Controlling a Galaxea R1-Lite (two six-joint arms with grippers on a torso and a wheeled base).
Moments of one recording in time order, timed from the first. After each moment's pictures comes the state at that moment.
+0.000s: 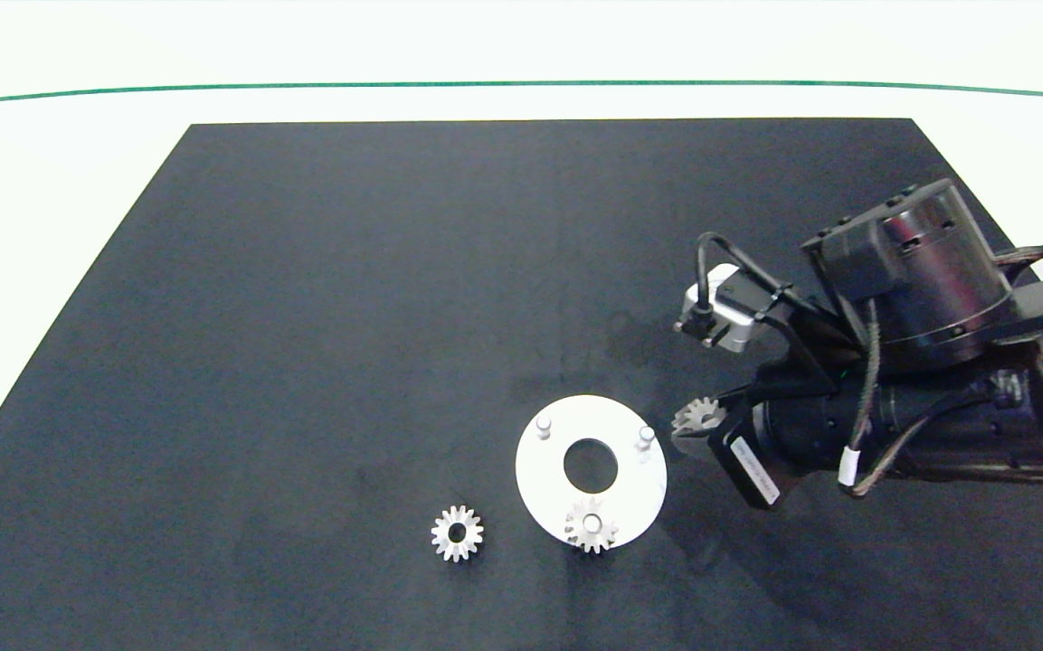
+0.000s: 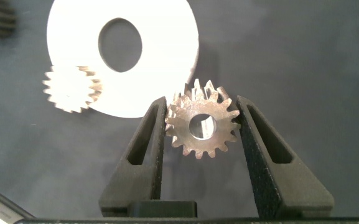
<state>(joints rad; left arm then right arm) -0.20 0.36 -0.70 0.59 0.12 0.15 0.71 1.62 -1.20 0.32 -0.20 -0.16</state>
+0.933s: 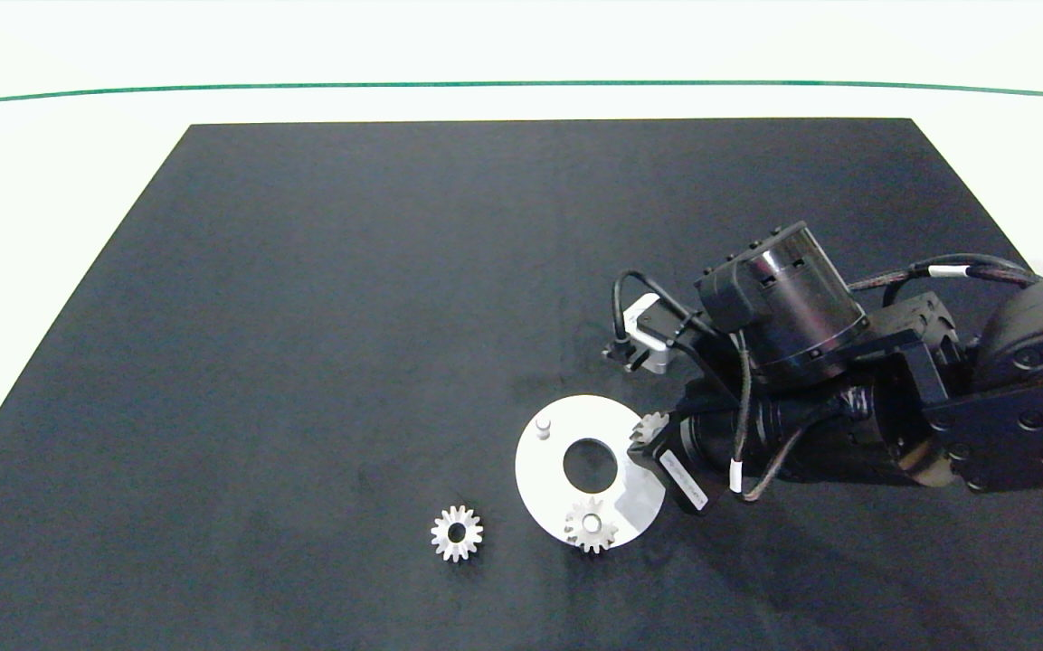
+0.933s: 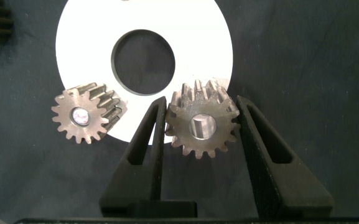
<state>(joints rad) -0.20 0.36 -0.71 0.59 0.12 0.15 0.75 1.75 -1.27 0.31 -0.23 -0.16</state>
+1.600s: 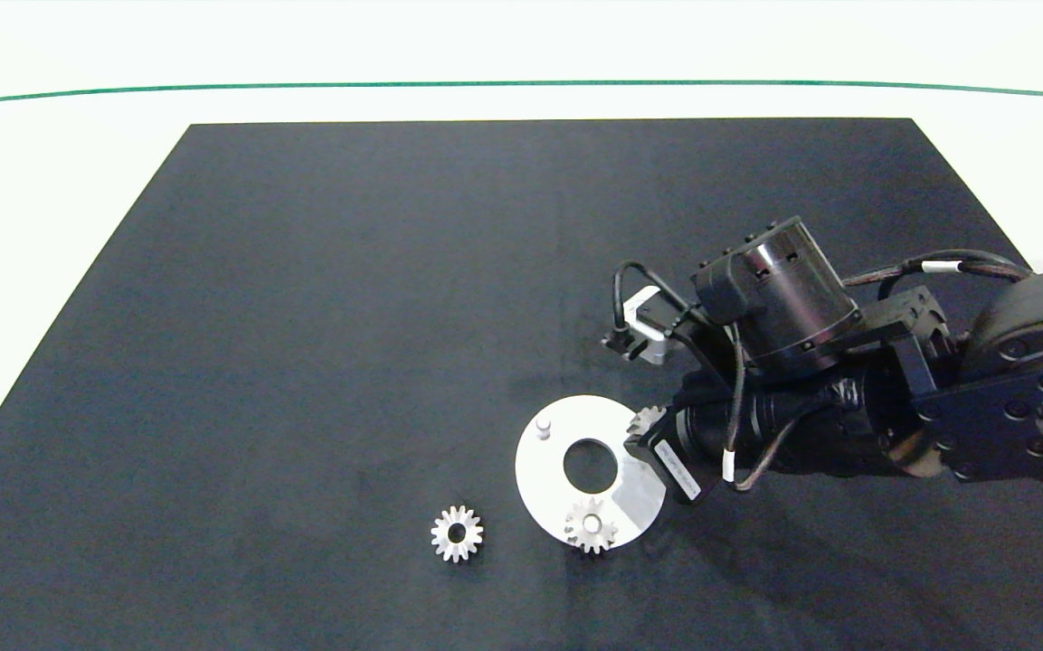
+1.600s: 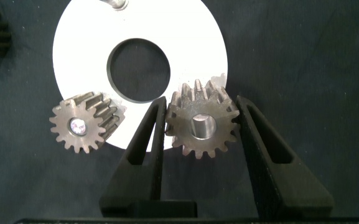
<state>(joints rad) -0.20 0.36 -0.70 0.59 0.12 0.15 0.75 1.76 -1.29 0.31 -0.23 -0.13</state>
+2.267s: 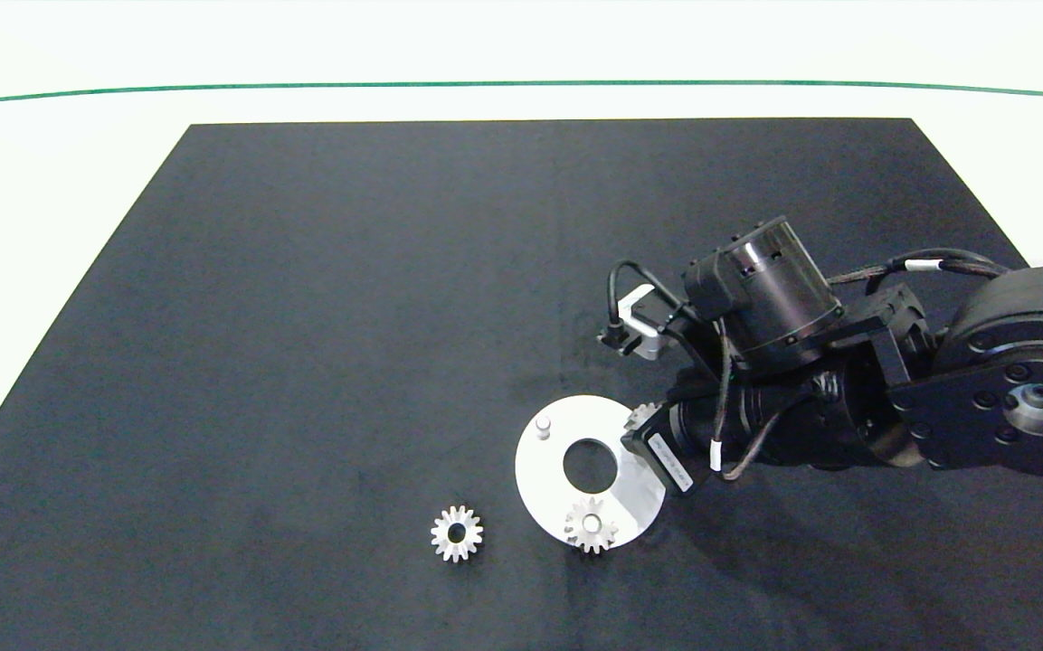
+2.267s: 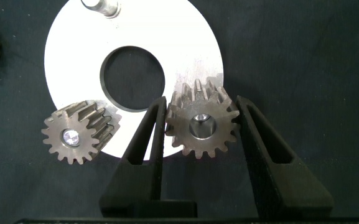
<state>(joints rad) -0.20 0.36 -0.71 0.59 0.12 0.15 0.73 1.79 -1.31 0.31 -0.23 -0.13</state>
